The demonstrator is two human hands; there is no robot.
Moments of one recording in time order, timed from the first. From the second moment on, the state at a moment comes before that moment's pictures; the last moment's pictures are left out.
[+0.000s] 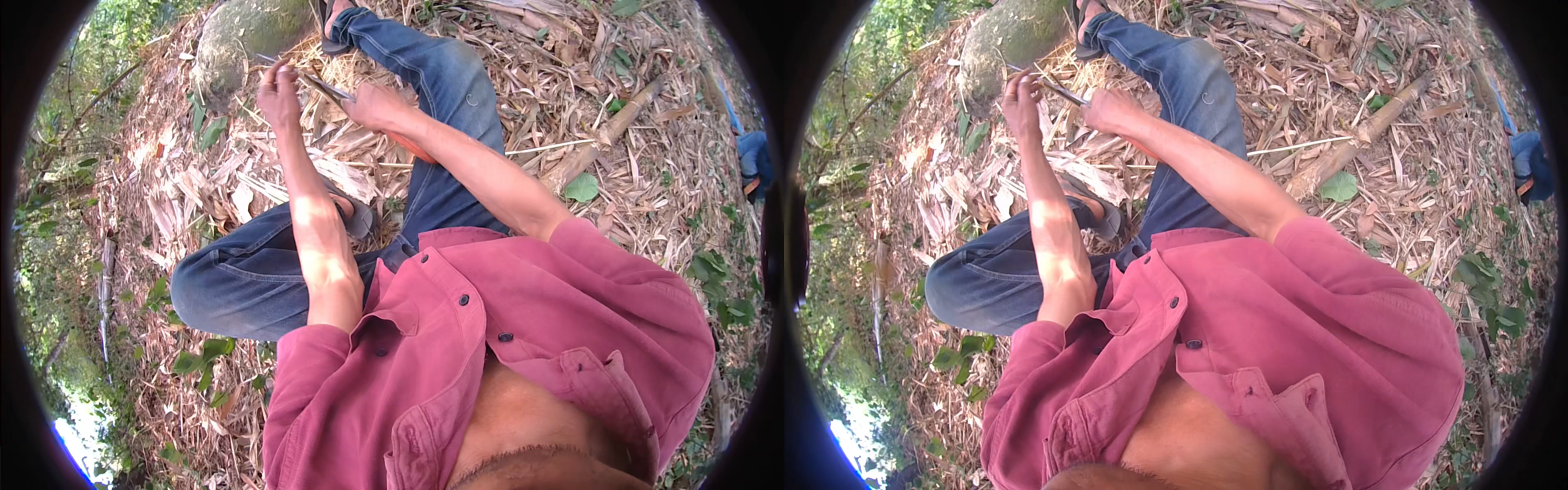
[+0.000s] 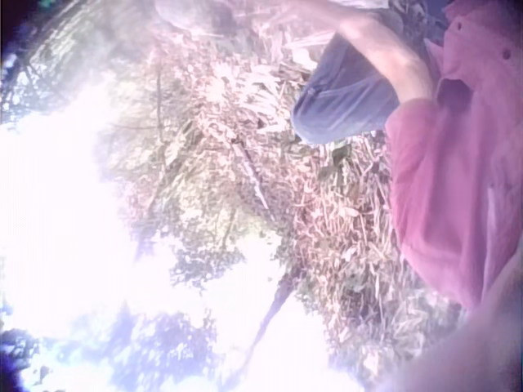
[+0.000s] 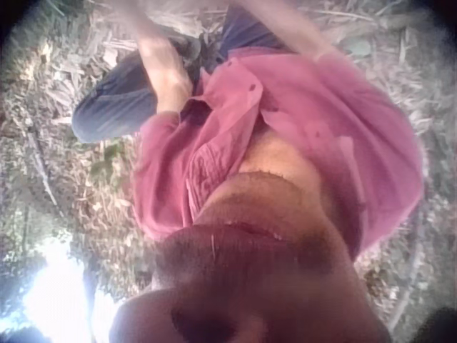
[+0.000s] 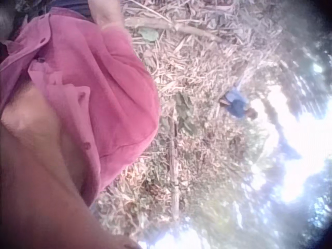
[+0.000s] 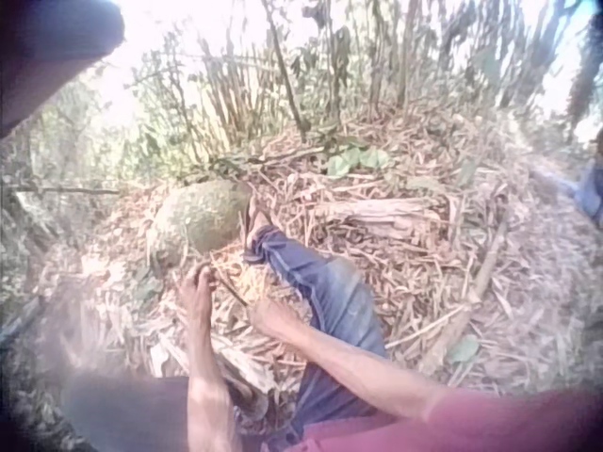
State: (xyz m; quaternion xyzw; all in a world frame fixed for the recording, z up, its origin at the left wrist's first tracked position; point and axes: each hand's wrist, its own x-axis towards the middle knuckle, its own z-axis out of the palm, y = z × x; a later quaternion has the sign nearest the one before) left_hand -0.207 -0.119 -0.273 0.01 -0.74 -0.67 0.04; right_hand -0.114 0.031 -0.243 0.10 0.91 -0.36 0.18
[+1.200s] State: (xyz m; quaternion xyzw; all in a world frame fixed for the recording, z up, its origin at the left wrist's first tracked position) left_hand -0.191 -0.103 -0.285 -0.06 -0.84 -0.52 0.15; right_hand -0.124 0.036 -0.254 0.04 0.96 -0.25 0.11
